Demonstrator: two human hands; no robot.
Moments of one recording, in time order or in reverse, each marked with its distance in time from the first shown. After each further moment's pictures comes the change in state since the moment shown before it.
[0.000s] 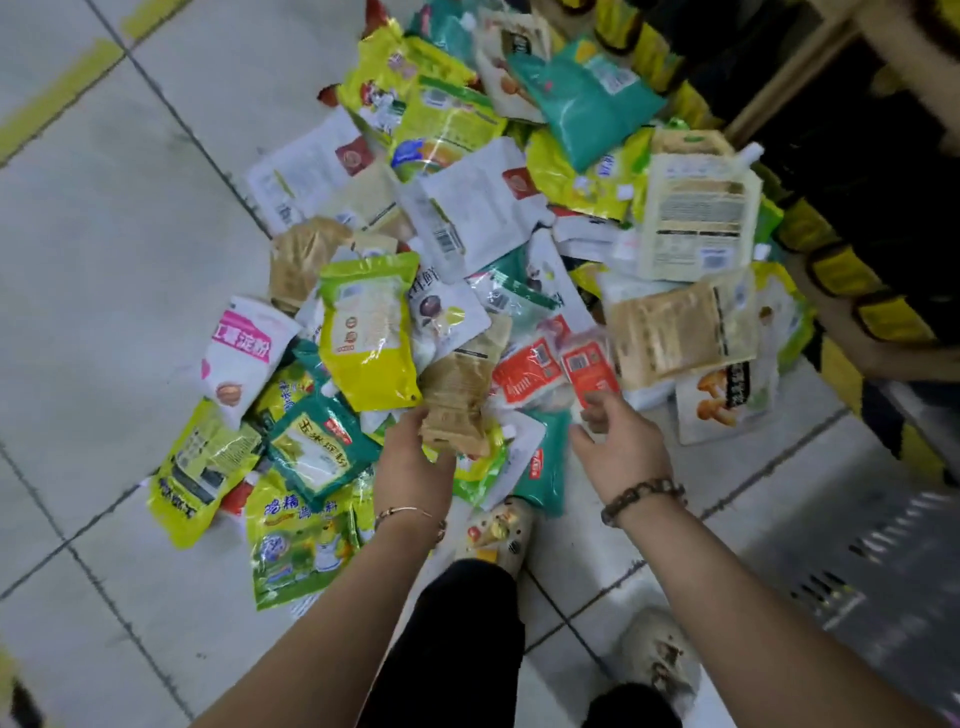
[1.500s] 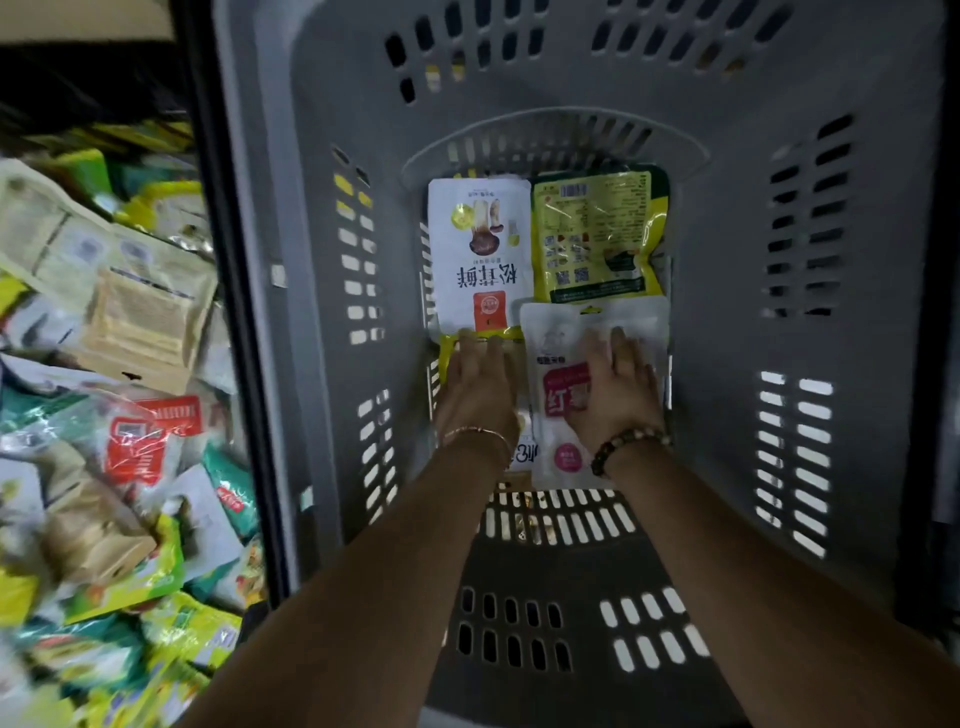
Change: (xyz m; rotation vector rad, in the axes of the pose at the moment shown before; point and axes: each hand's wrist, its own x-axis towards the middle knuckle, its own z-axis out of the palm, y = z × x) left_hand -0.304 0.109 0.422 1.096 -0.613 0.870; right_hand -0.139 0.491 -0.120 0.102 0.160 0.458
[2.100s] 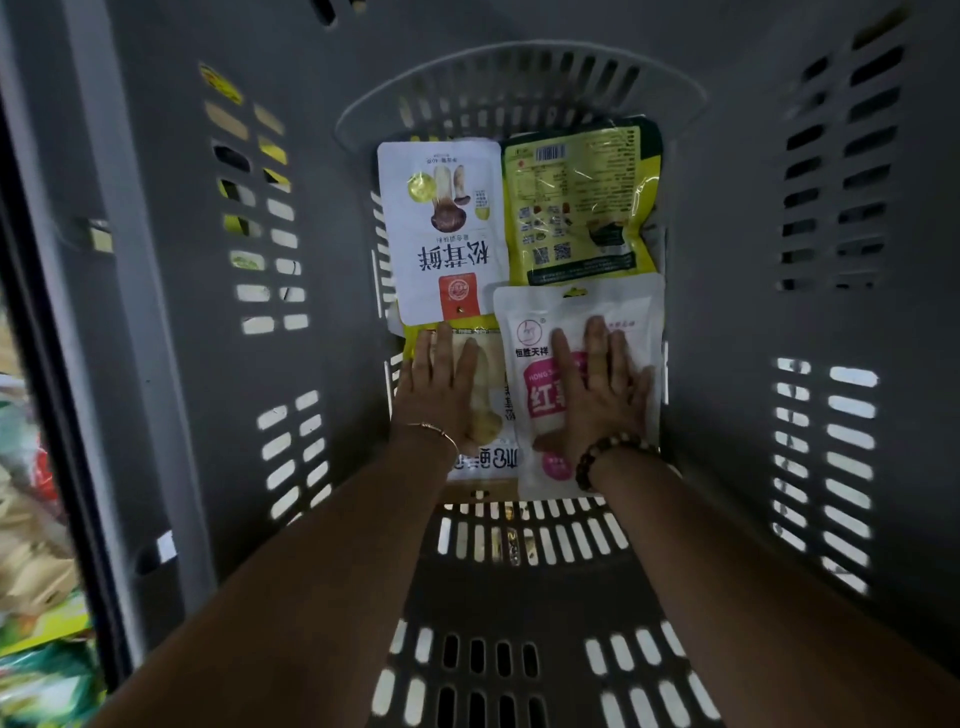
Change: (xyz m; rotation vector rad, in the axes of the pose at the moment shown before) left_hand 0.043 -0.043 0.056 0.559 -0.121 0.155; right_hand 0.021 0.031 0.050 -0.127 -0.098 -0.061
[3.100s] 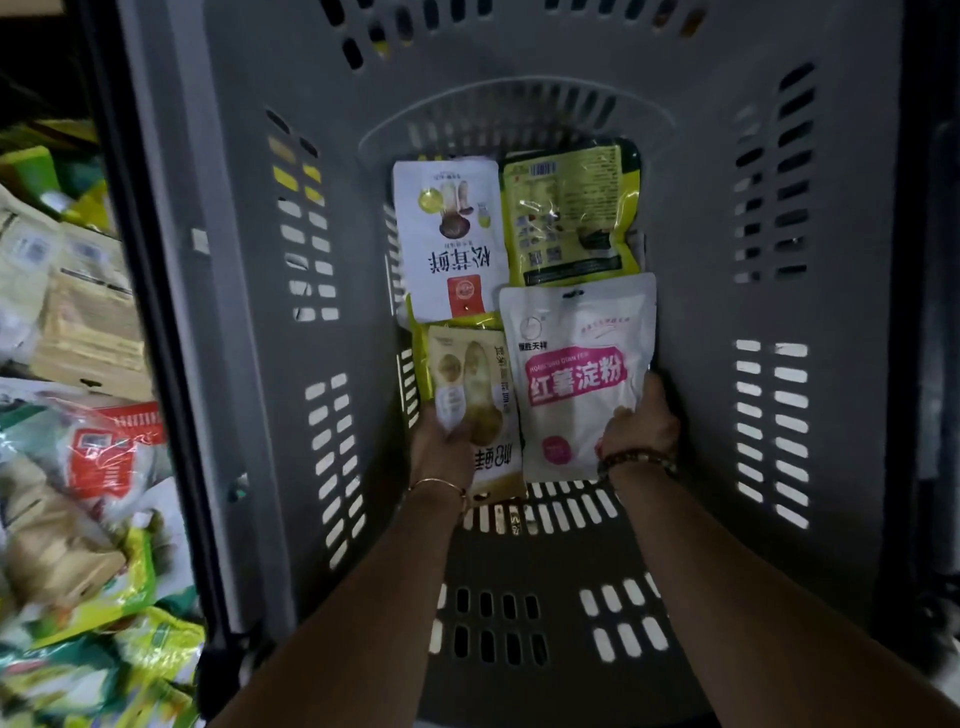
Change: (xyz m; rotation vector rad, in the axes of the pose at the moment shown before) left_hand -0.076 0.025 -0.022 -1.619 0.202 -0.576; right_hand -0.043 -0.003 -0.013 0.756 0.271 0.647
